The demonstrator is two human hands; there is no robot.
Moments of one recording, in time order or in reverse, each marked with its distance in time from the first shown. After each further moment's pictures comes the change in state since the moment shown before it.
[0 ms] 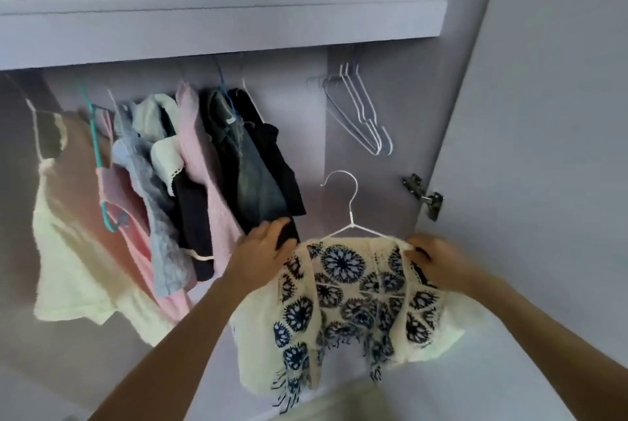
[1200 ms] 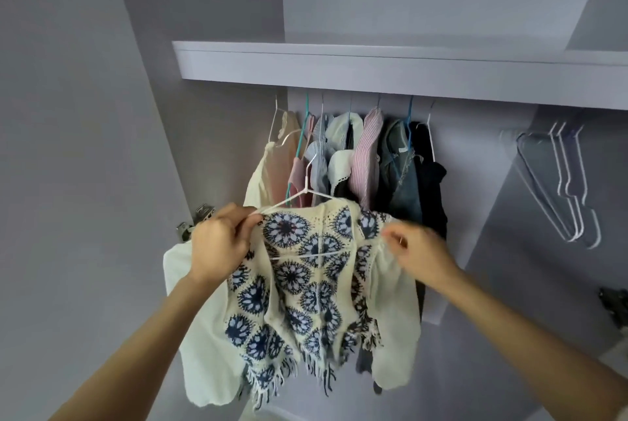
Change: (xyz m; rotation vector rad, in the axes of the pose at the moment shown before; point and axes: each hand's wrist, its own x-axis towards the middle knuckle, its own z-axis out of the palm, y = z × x) left_hand -0.145 -0.053 -0.155 0.246 0.780 -0.427; right_hand 0.111 -0.186 0.039 0.108 -0.042 -0.603
